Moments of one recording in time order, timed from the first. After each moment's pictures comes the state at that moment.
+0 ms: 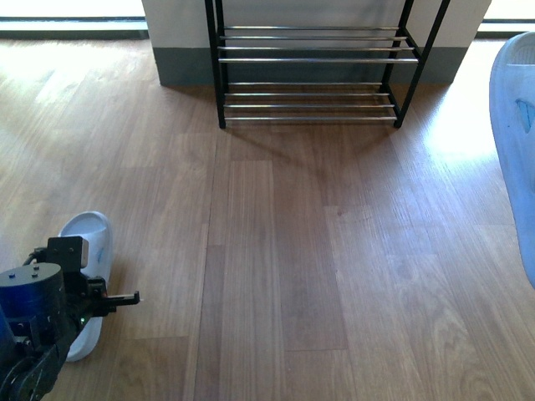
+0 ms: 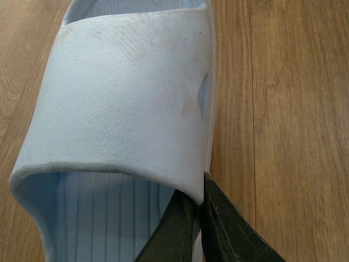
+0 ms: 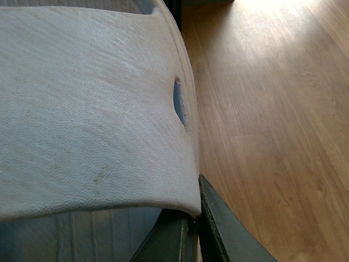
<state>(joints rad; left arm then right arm) 0.00 3.09 1.14 1.39 -0.10 -0.01 -0.07 1.57 0.35 0.80 0.06 0.03</state>
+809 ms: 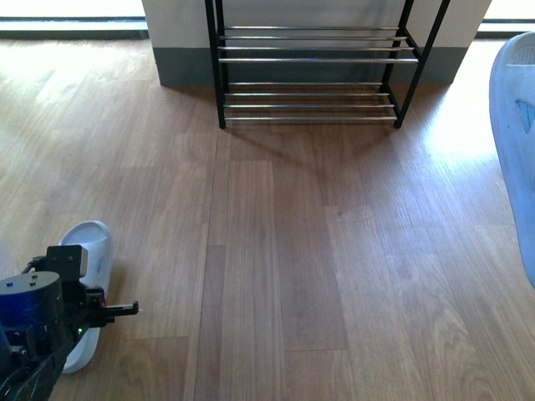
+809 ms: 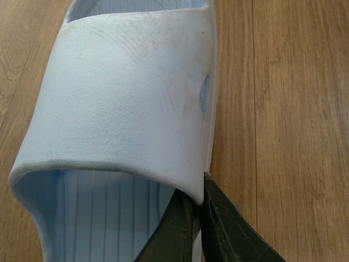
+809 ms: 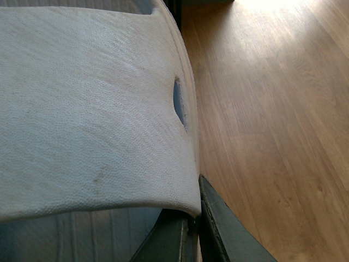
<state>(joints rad) 0.00 3.09 1.10 1.39 -0.10 -0.01 -0.07 1.57 0.35 0.80 0.06 0.03</state>
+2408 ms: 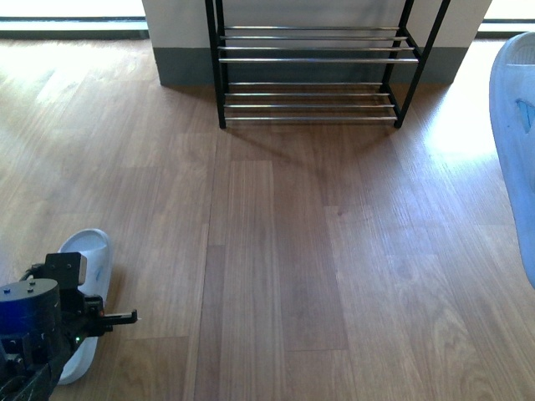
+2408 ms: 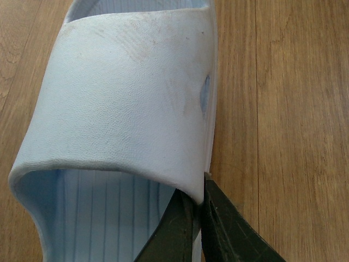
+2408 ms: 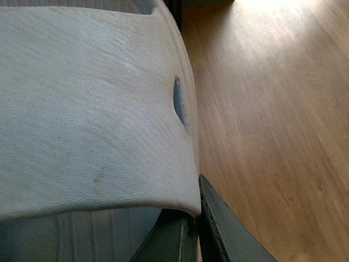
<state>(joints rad) 0.00 3.09 1.06 1.39 -0.10 -0.01 -0.07 1.57 0.35 0.80 0.06 0.03</state>
